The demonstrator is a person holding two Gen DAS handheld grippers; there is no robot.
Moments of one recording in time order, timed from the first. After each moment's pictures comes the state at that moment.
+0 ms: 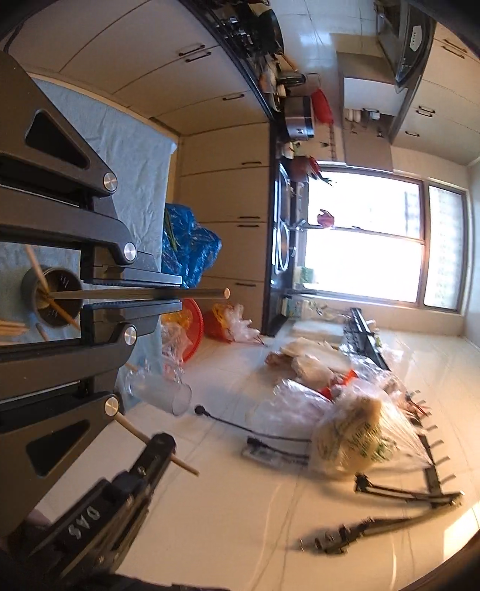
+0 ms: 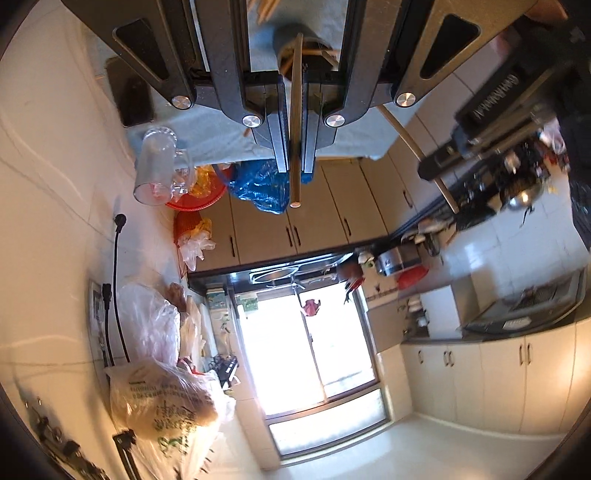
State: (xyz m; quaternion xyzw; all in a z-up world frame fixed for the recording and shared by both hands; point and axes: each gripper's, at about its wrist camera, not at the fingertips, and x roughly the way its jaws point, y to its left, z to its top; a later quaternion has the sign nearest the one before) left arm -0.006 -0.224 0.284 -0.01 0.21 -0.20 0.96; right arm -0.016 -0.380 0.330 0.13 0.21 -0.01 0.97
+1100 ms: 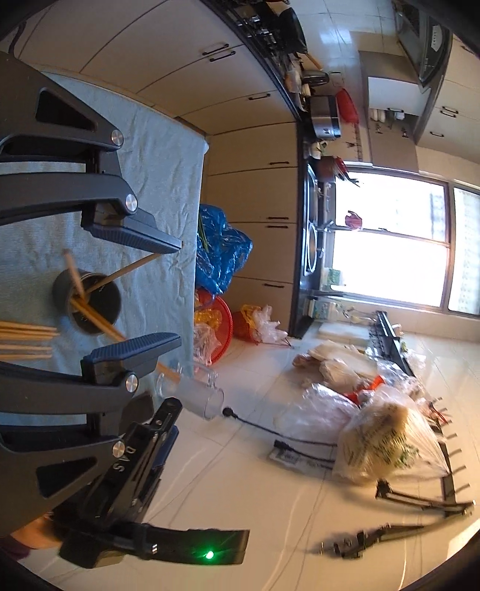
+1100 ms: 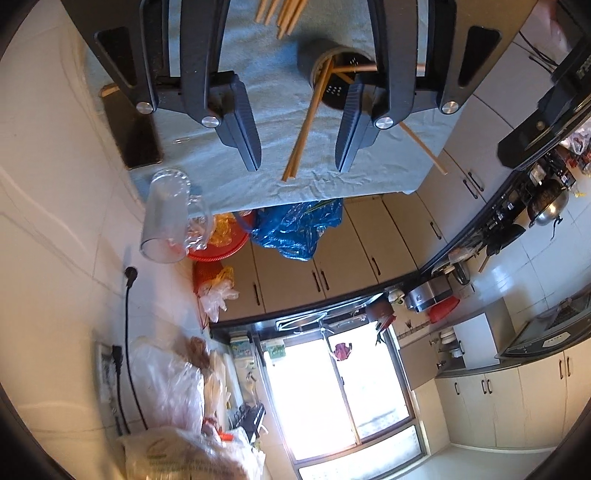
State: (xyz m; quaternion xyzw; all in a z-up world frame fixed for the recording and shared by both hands) left arm -0.031 -0.200 0.259 -0.02 0.25 -0.22 0.94; right arm 0.022 -0.409 0.272 0.13 0.30 -0.04 0.95
